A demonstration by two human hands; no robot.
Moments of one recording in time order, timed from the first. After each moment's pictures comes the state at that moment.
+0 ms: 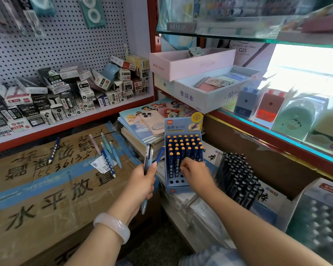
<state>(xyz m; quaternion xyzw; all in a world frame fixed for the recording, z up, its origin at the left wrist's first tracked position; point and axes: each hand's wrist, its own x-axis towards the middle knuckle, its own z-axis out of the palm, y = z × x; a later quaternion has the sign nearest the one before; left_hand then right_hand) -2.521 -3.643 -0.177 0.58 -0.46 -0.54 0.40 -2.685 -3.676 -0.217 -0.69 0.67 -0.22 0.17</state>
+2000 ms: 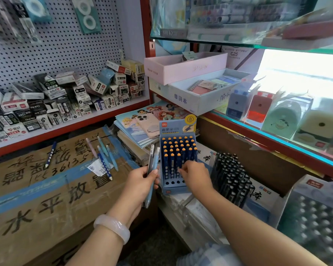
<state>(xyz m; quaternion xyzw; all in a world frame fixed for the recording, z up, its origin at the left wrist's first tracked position) -2.532 -3.639 -0.177 0.58 -0.48 -0.50 0.43 -2.685 -3.667 -0.205 -0.64 0.72 -0.22 0.17</state>
